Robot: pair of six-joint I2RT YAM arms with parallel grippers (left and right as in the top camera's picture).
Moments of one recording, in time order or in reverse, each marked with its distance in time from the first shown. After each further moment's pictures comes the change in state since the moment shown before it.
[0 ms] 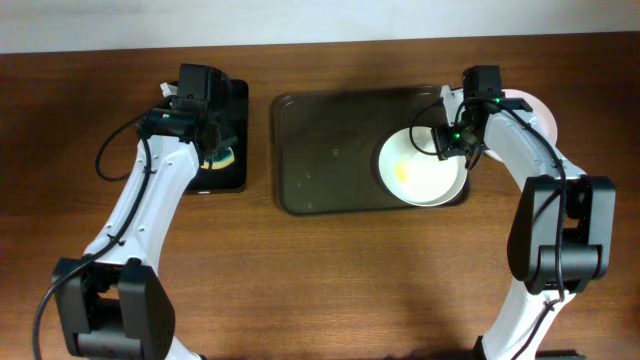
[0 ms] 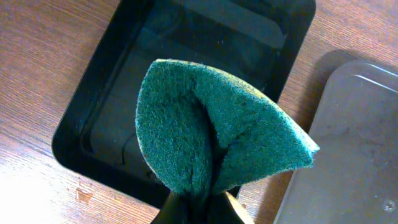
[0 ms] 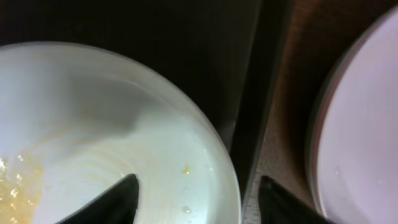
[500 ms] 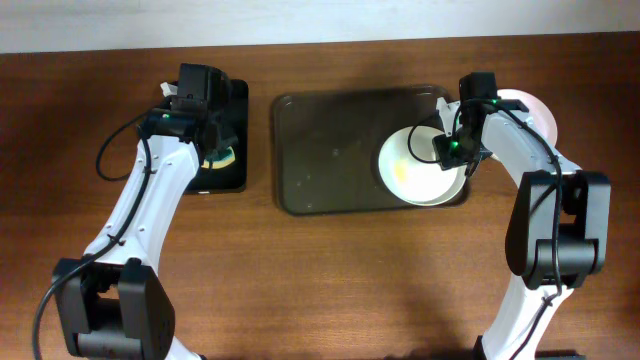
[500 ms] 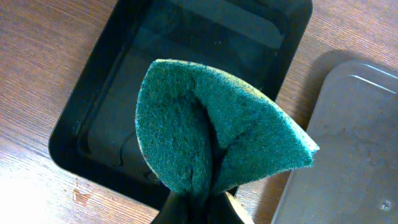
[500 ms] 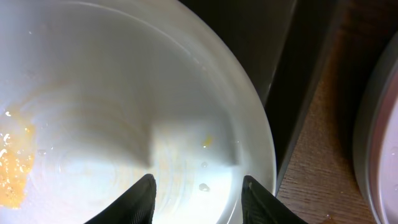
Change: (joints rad) left arm 0.000 0.000 0.000 0.004 0.007 0.000; right arm 0.000 0.030 0.000 -0.083 -0.021 -0.019
